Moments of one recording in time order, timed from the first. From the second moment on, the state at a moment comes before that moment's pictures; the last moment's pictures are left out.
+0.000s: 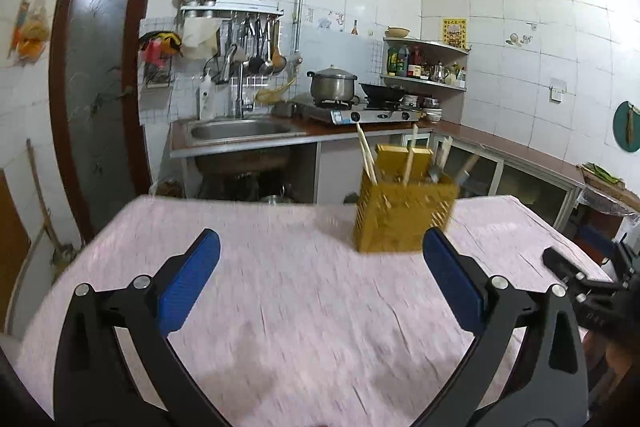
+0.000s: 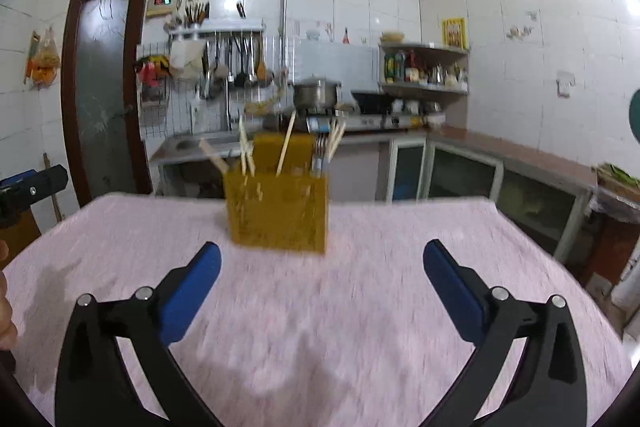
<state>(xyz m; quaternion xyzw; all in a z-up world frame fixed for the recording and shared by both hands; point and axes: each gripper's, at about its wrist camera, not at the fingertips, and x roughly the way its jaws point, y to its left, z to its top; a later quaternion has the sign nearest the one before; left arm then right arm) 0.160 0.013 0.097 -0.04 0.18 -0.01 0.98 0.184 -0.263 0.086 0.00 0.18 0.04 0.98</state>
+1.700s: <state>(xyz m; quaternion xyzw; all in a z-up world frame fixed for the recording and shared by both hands) 0.082 -0.022 0.030 0.00 0.14 0.01 0.99 0.099 -0.249 0.056 -0.01 0.13 -0.01 0.99</state>
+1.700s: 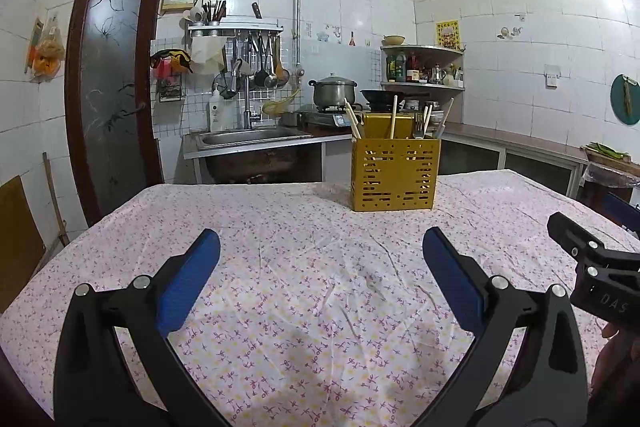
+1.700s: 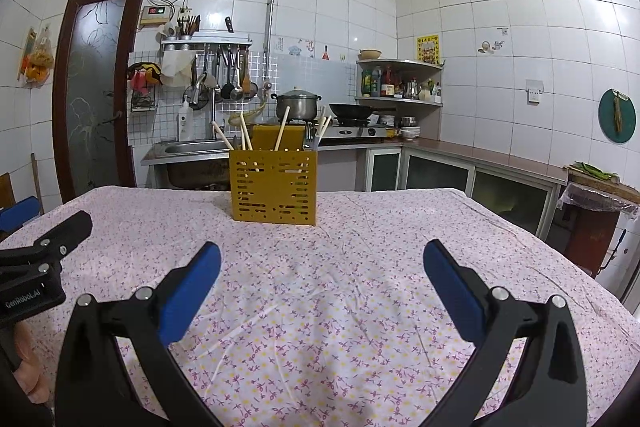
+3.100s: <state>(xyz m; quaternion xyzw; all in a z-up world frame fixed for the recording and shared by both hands) 0.080 -0.023 0.030 0.01 0.13 0.00 0.99 0.097 -0.247 0.056 -0.01 0.13 -0.01 0.99</state>
